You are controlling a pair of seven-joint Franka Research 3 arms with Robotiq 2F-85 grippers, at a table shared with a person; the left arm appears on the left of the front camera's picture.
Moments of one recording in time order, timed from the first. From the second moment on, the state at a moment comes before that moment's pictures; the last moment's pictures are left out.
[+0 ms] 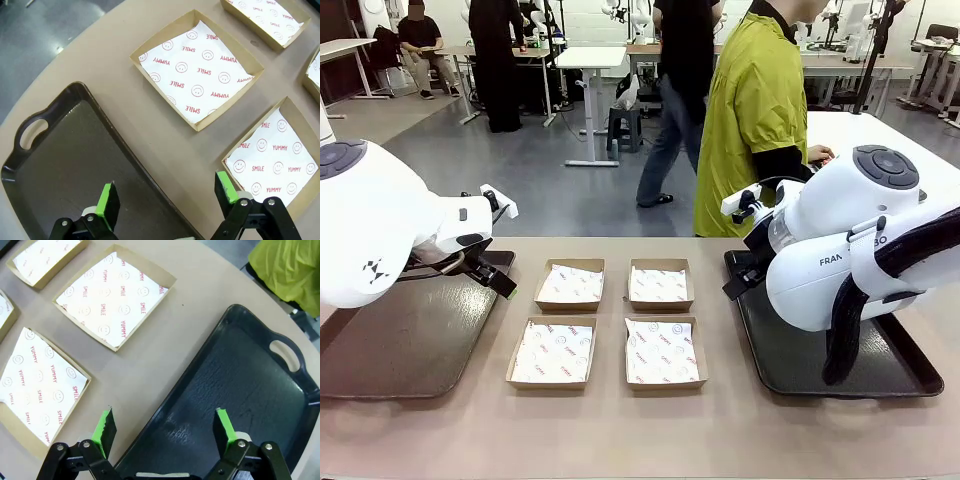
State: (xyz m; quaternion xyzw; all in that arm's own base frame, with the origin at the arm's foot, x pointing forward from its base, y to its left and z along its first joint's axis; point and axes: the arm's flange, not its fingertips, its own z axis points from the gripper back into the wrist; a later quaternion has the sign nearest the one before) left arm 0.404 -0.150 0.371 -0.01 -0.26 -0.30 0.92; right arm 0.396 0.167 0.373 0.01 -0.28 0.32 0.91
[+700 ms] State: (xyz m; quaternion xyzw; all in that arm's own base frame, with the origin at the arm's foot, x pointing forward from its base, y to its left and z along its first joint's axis) left arm 0.395 -0.143 0.388 -0.01 -0.23 -0.31 0.92; right arm 0.382 0.169 0.385 0.01 -0.23 0.33 0.91
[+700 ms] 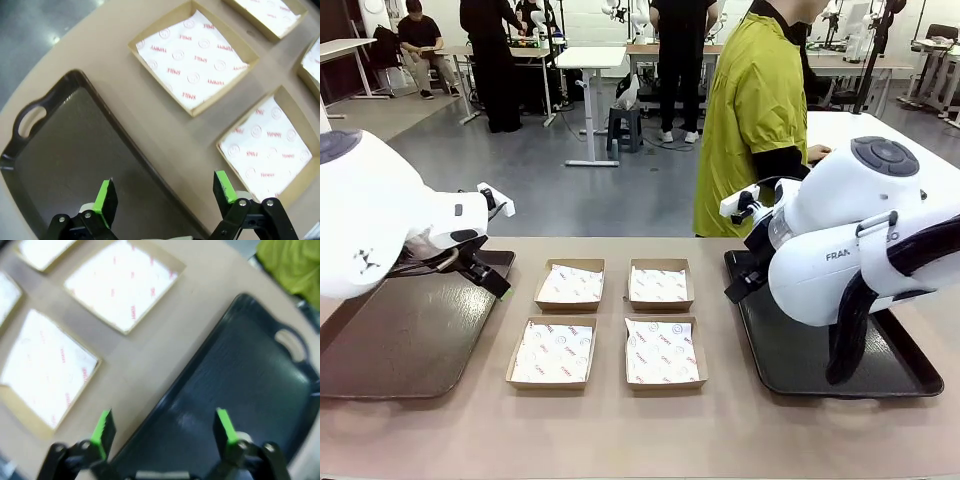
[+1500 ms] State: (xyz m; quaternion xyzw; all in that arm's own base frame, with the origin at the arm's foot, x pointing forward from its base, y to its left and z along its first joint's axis) left arm 0.330 -0.105 0.477 -0.01 -0.16 -0.36 0.92; right arm 0.299 0.147 0.476 -0.03 -0.14 0.33 0.93
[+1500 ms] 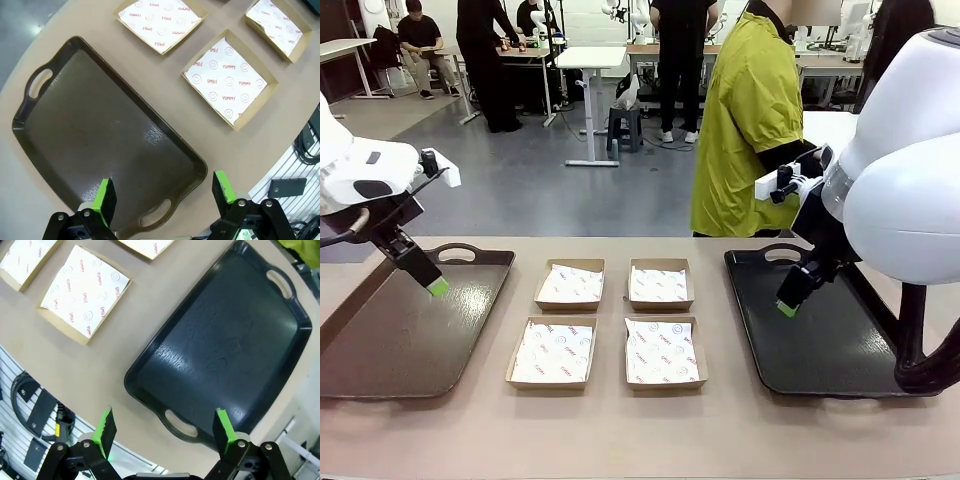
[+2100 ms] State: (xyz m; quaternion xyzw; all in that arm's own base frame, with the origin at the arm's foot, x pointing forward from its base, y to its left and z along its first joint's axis) left arm 0.341 -0.052 0.479 -0.33 -0.18 -0.30 0.88; right arm 0.334 0.033 0.470 0.34 -0.17 0.21 0.90
